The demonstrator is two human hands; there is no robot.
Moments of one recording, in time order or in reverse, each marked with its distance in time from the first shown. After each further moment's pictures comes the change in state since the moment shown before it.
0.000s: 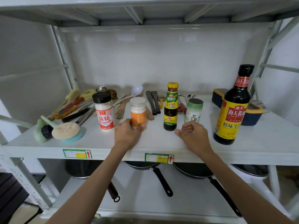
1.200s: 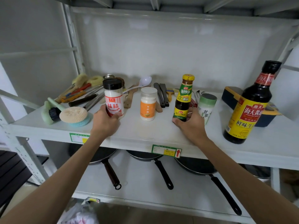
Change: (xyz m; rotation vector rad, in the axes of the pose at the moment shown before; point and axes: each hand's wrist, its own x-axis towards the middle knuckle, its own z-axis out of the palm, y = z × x) left_hand 0.004 -0.053 -0.068 -0.147 0.166 -0.096; right_hand 0.011 -0.030 0.031 -0.002 -0.063 -0.044
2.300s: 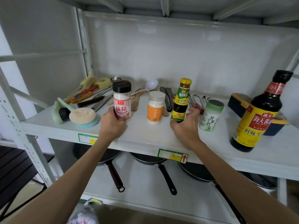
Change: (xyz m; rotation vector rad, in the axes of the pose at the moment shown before) left_hand 0.001 -0.003 0.000 -0.004 0.002 0.008; right_hand 0.003 -0.017 0.041 -0.055 0.031 0.056
